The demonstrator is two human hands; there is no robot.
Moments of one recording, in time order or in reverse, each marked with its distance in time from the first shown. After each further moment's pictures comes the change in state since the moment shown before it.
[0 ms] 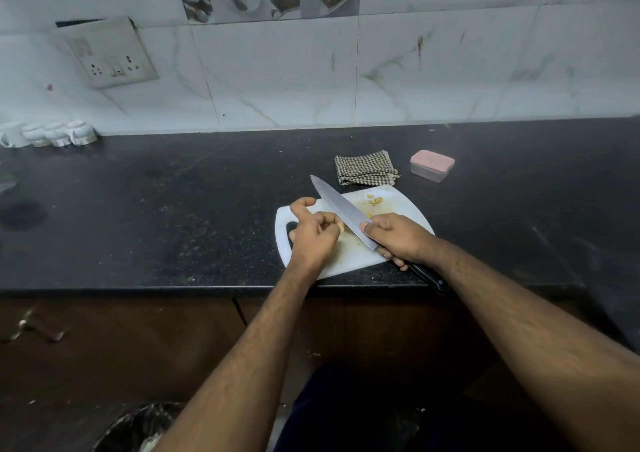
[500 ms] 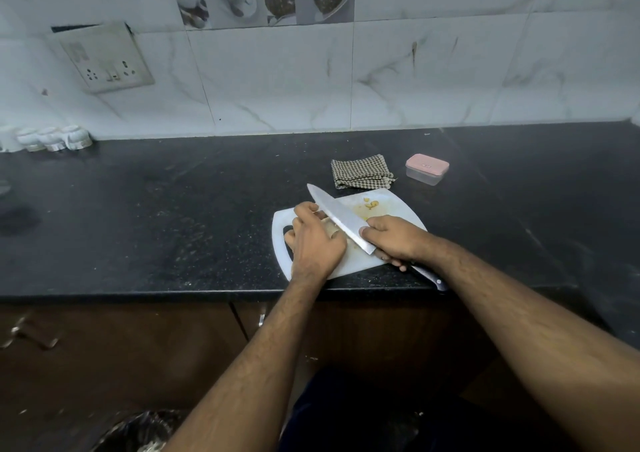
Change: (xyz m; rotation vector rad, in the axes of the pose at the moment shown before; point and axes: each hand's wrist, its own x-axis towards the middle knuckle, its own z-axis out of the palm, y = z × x) left_hand -0.002 0.006 0.011 0.380 0.145 0.073; right_hand -0.002 -0.010 -0.005 -0.069 -0.036 0.070
